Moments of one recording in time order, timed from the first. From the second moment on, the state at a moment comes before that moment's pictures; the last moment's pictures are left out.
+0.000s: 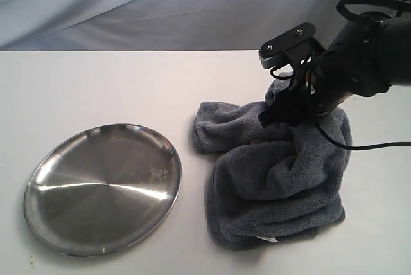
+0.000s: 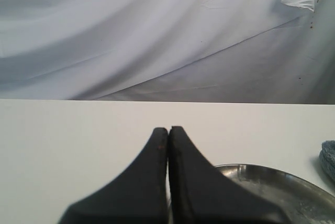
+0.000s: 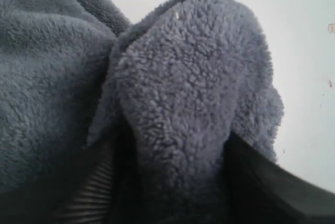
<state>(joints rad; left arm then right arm) -0.03 0.00 0.00 -0.04 0.14 0.01 0.48 1.73 -1.09 -0.56 0.54 0.43</state>
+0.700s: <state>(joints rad) -0.03 0.00 0.00 -0.04 0.14 0.01 0.56 1.53 -1.09 -0.10 0.56 0.14</state>
